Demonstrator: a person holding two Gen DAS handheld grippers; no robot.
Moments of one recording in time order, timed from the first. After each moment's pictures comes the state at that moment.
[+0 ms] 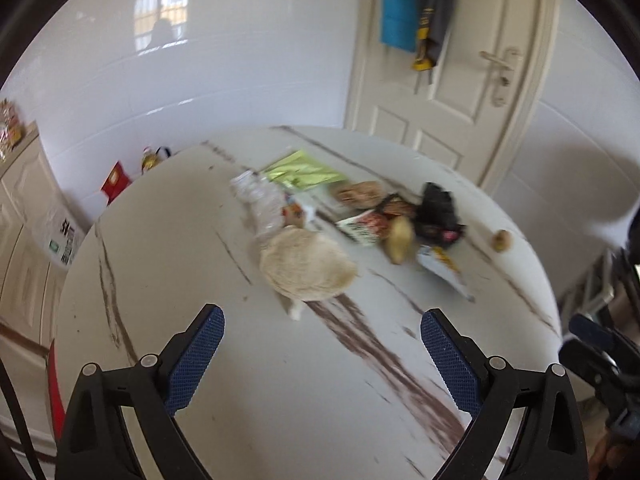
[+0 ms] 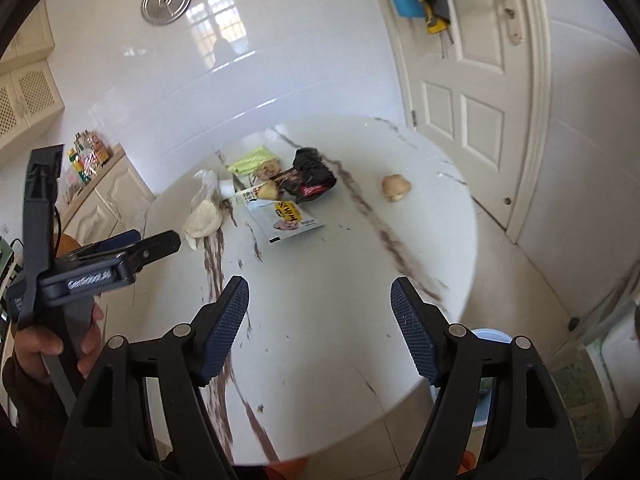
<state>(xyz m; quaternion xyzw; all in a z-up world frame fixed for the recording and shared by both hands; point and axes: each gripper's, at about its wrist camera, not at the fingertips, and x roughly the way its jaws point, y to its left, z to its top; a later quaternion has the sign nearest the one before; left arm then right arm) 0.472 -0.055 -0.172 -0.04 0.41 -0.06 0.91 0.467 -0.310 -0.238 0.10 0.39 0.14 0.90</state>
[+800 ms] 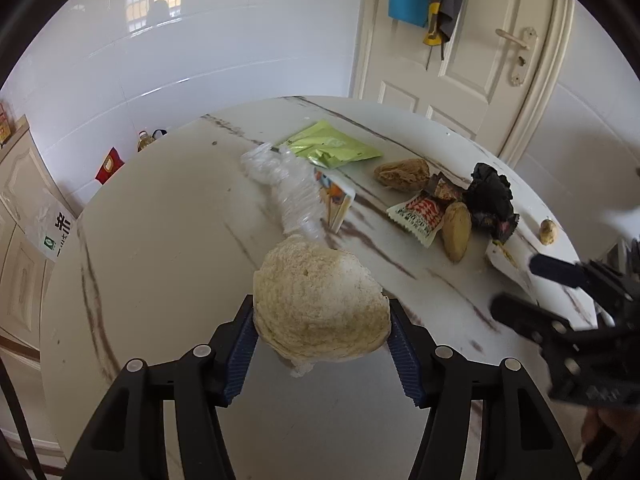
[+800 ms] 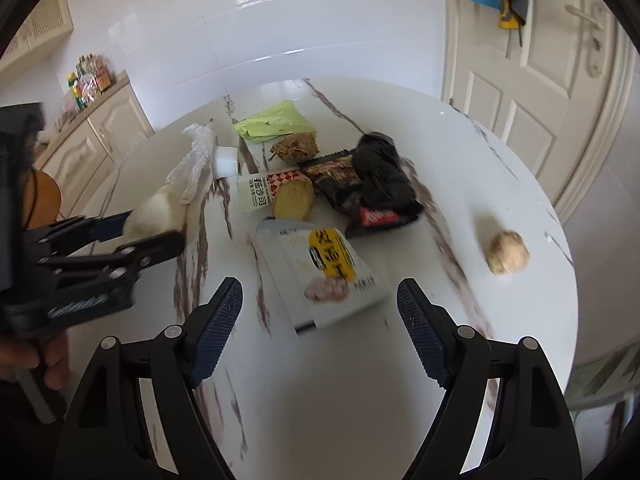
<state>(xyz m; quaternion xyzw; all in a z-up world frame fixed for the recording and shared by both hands) 0.526 -0.027 -0.202 -0.03 0.44 -0.06 0.89 0.569 -0.227 -0.273 -0.02 0.45 0.18 0.87</state>
